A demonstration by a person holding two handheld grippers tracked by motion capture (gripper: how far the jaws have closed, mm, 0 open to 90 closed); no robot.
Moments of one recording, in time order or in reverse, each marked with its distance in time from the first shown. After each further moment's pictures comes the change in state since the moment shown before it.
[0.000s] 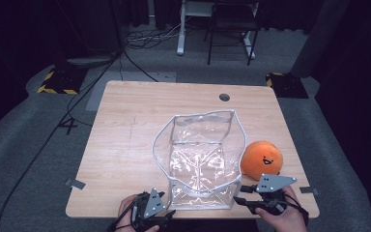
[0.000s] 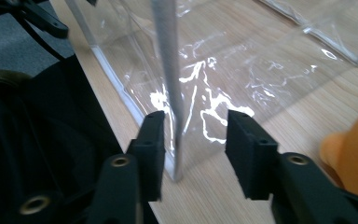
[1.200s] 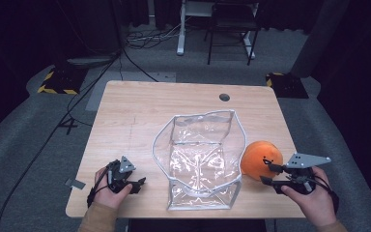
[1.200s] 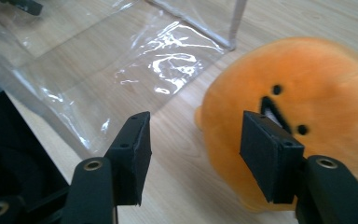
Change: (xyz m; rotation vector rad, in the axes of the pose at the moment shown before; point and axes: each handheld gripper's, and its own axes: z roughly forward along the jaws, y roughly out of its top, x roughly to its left) left arm 0.124 -0.032 0.015 0.116 0.153 -0.225; right arm -0.060 0.005 -0.056 0.006 -0.178 0.144
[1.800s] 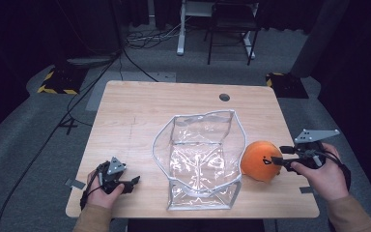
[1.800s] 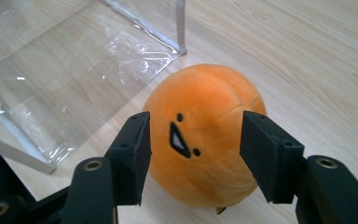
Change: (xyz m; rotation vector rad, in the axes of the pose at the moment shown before) left arm 0.016 -0.020 -0.001 -0.087 -0.003 -0.038; right arm -0.049 0.040 -0.014 0.092 -0.057 0.026
